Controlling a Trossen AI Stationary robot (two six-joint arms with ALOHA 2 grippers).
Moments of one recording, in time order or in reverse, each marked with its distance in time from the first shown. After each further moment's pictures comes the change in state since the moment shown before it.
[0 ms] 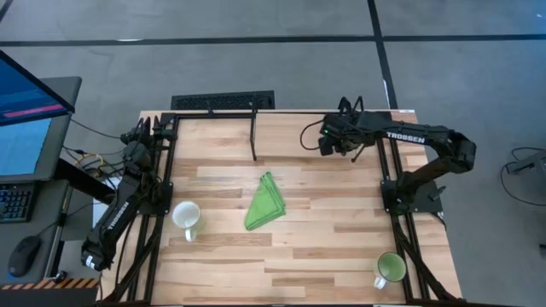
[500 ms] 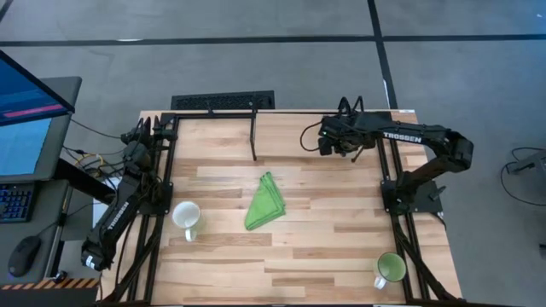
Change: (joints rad) left arm 0.000 0.000 0.000 0.000 0.008 -0.003; right arm 0.001 0.036 0.000 -0.020 0.001 0.065
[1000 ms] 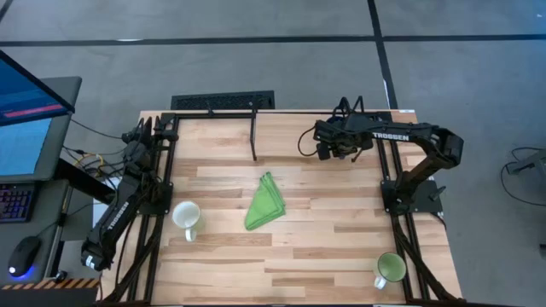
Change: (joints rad) left arm 0.000 0.002 0.000 -0.001 0.018 0.000; right arm 0.001 0.088 0.001 -0.012 0.009 -0.048
